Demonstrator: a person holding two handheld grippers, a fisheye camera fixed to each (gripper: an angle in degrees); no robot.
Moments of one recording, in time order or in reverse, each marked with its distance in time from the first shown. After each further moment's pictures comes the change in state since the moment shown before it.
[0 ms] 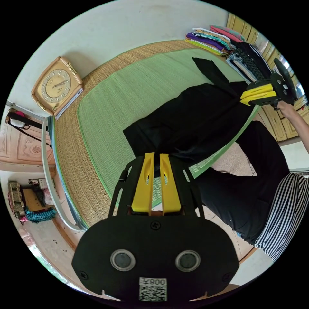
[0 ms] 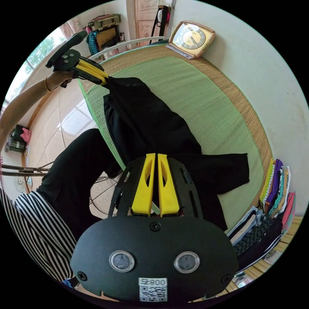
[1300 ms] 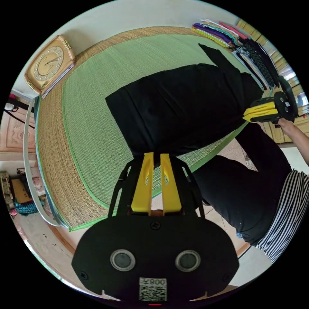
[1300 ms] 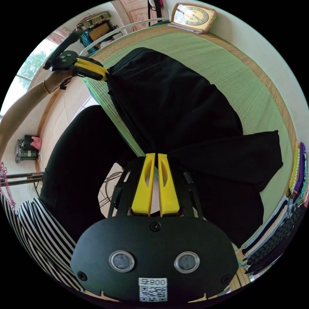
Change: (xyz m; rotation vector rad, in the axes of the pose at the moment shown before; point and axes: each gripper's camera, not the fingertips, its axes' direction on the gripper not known) left arm -0.028 0.062 0.124 -0.074 0.092 -0.065; right arm -0.002 0.071 0.168 -0.090 -0.166 0.086
